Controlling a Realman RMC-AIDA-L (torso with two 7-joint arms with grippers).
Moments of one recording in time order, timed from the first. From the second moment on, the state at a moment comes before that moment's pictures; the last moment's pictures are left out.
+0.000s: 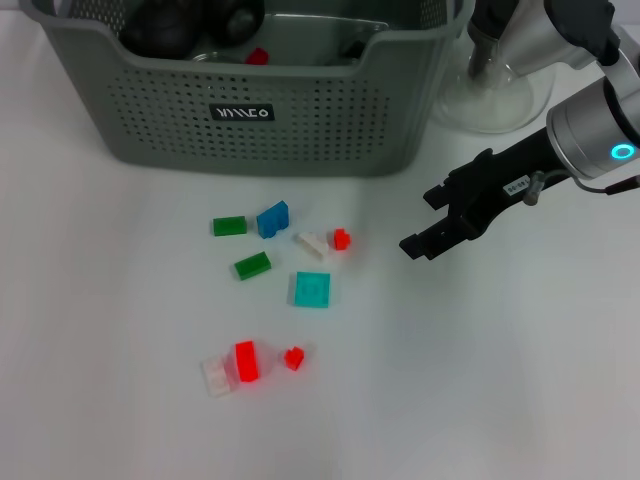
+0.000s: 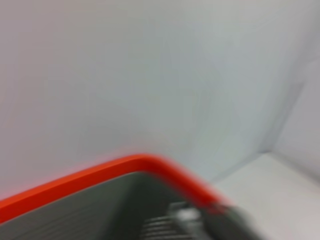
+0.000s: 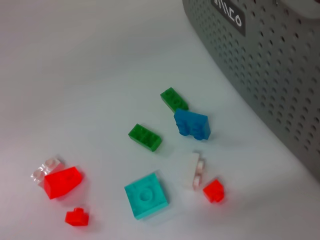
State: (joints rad) left arm -0.83 -2.05 0.89 1.35 2.33 1.44 -2.48; right arm 0.79 2.09 -1.16 -0.89 -2.40 -1.47 2.07
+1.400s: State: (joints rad) left arm -0.53 -2.18 1.42 1.48 2.64 1.90 -2.38; right arm 0.77 2.09 -1.15 -0.88 -2.40 -1.46 2.09
